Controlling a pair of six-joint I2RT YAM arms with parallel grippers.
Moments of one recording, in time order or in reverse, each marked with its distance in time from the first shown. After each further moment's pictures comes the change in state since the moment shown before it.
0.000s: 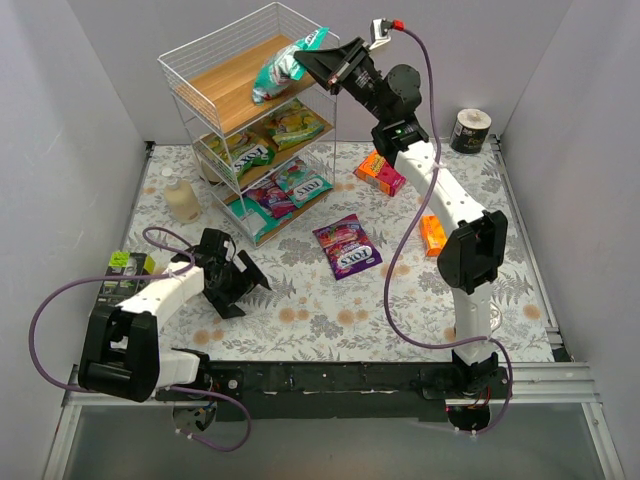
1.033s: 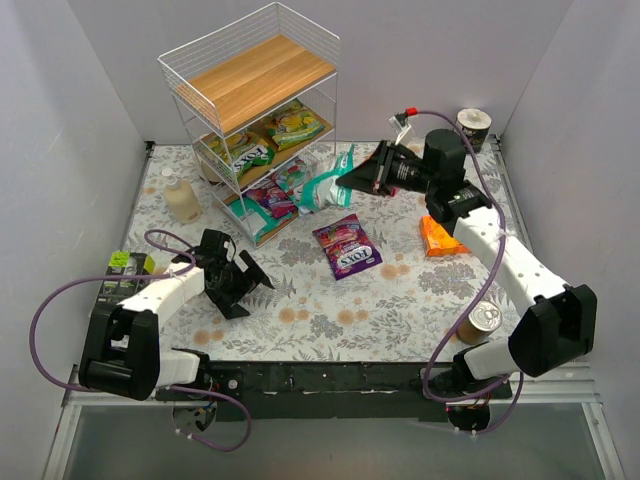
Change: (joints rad) left arm 0.000 0.005 -0.016 0.036 0.051 -0.027; right arm -0.073 -0.674 -0.906 -0.473 -0.292 -0.406
